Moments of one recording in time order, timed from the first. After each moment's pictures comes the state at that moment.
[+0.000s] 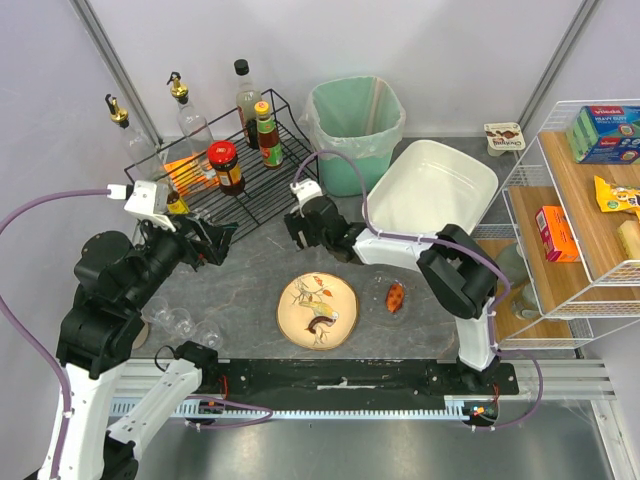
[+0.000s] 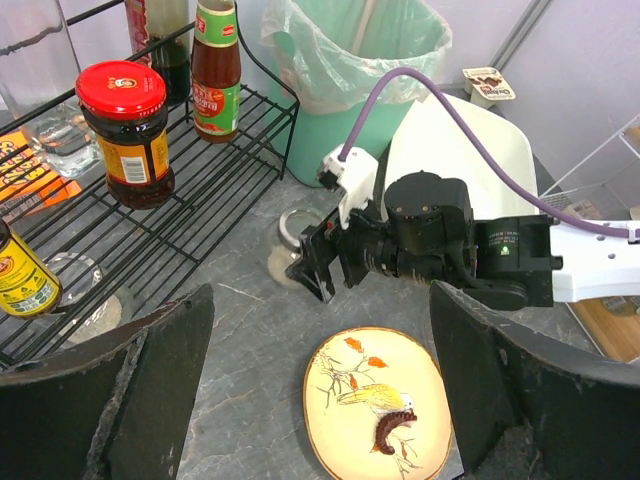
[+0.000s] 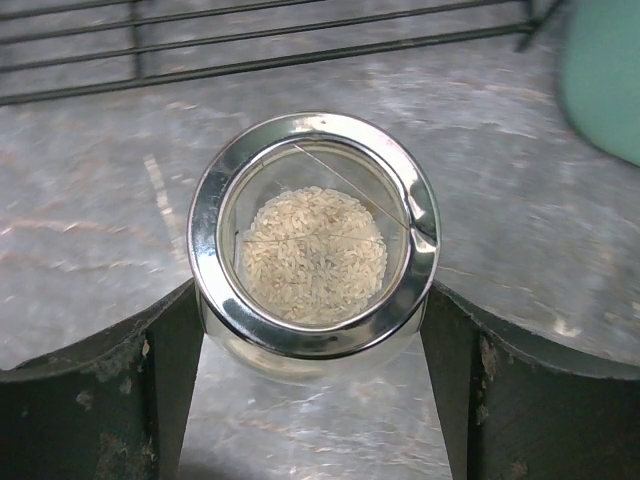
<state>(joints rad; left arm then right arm) -0.34 0.64 1.25 -0.74 0.08 -0.23 0.85 1.98 1.30 0.10 0.30 0.19</state>
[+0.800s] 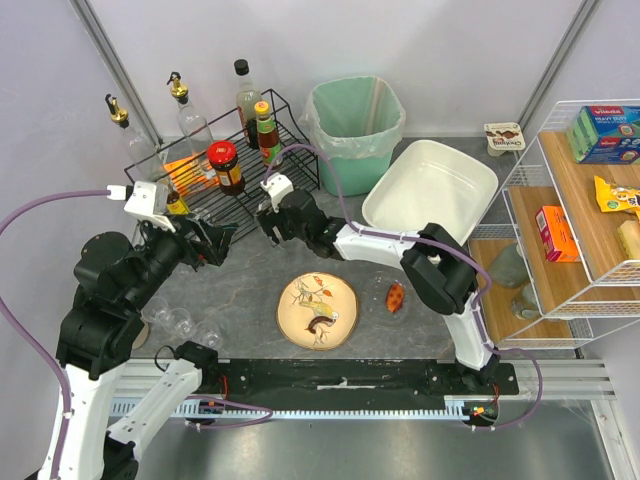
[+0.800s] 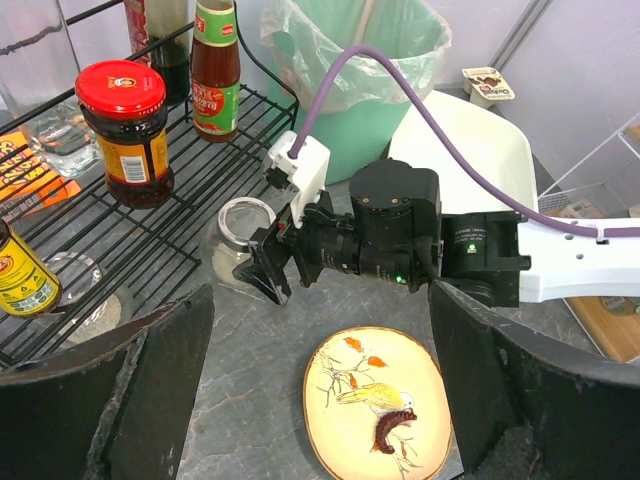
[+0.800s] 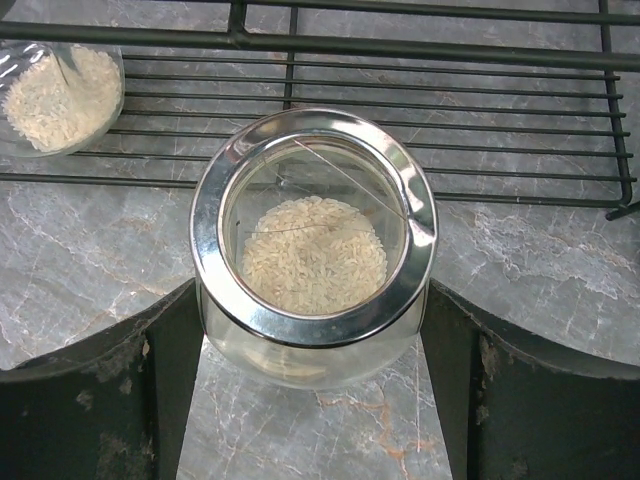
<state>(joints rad) -0.34 0.63 1.24 -0.74 0.08 -0.23 0.91 2.09 1.50 0.15 0.18 0.07</state>
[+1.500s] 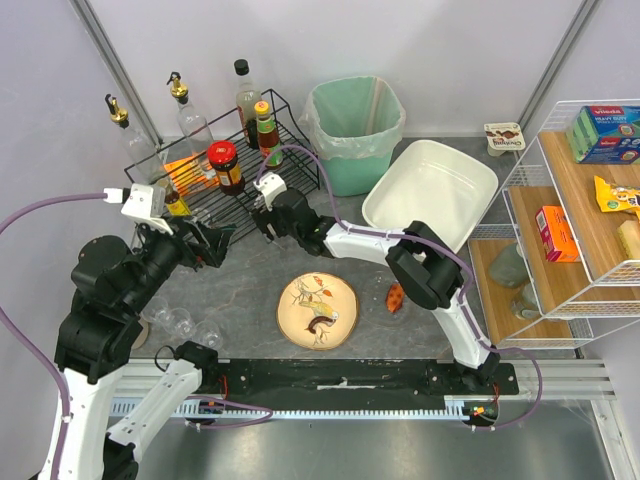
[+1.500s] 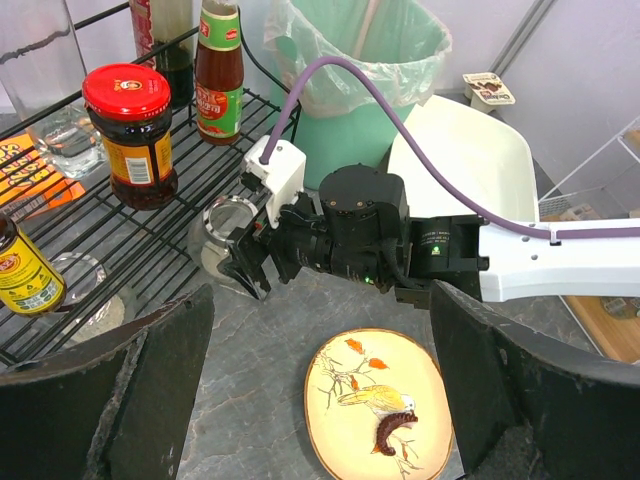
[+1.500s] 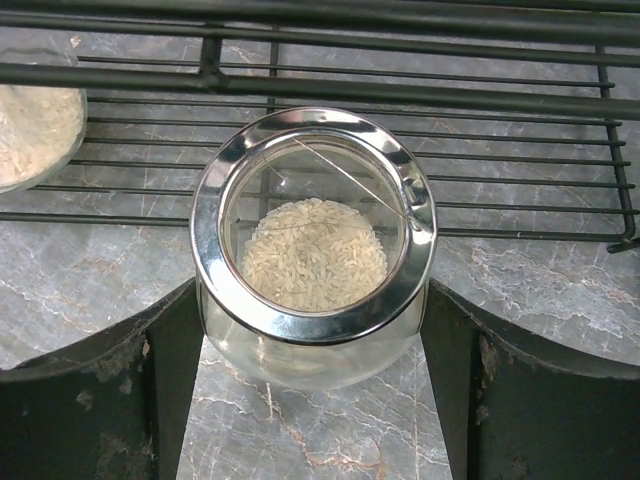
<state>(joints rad) -0.34 0.62 1.24 -0.74 0.07 -0.23 0.91 2.21 1.61 0.17 0.22 0.03</state>
